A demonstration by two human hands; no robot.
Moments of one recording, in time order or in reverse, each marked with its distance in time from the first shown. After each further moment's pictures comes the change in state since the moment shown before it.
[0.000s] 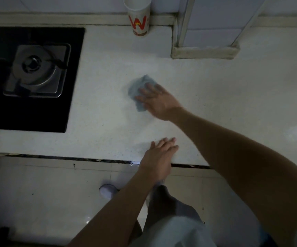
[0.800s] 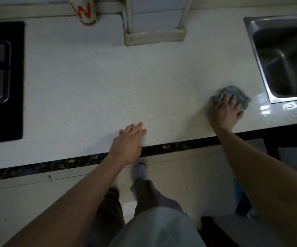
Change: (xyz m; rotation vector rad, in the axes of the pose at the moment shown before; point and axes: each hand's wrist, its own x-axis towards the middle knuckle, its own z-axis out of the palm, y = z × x) left_hand 0.013 -0.001 0.006 0.019 -0.032 -0.009; right_hand -0.277 0.088 0.048 0.231 0.256 1.556
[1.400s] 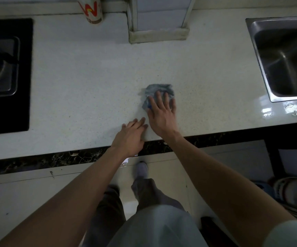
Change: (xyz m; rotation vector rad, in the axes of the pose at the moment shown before) left_hand -0.001 -0.004 0.003 0.067 0.052 0.071; right_hand -0.131 -0.122 0.038 -0.025 -0.203 -0.786
